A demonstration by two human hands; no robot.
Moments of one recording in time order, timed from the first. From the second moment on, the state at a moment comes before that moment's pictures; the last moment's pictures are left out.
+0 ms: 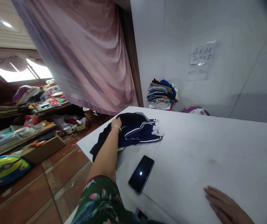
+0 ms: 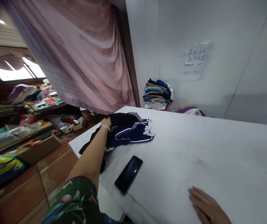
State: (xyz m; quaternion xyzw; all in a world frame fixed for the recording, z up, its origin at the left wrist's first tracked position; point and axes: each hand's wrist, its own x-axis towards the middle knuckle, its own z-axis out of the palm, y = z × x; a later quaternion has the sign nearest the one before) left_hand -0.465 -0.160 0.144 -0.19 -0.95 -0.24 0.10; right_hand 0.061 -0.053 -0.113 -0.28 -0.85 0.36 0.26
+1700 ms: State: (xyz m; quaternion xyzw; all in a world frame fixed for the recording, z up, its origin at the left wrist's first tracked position) left_hand -0.190 -0.082 0.022 -0.55 -0.83 -0.07 0.04; right_hand 0.215 -0.037 0.024 -0.50 -0.39 0.31 0.71
